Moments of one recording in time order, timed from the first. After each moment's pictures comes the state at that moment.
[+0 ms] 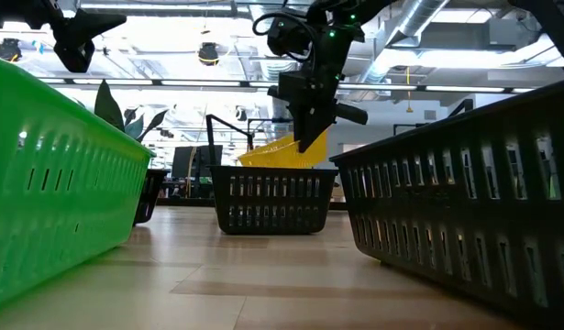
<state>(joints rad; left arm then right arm) -0.58 0.16 0.26 0.00 -0.69 -0.39 -0.24 1.98 1.68 -0.84 0.21 -1.19</state>
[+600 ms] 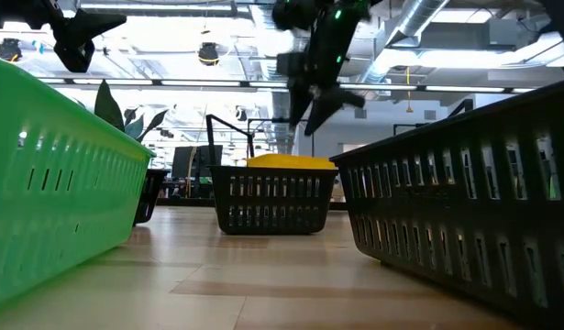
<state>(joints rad) -0.58 0.16 0.26 0.01 -0.69 -0.38 -0.20 1.91 1.68 -0.83 0.34 -0.99</state>
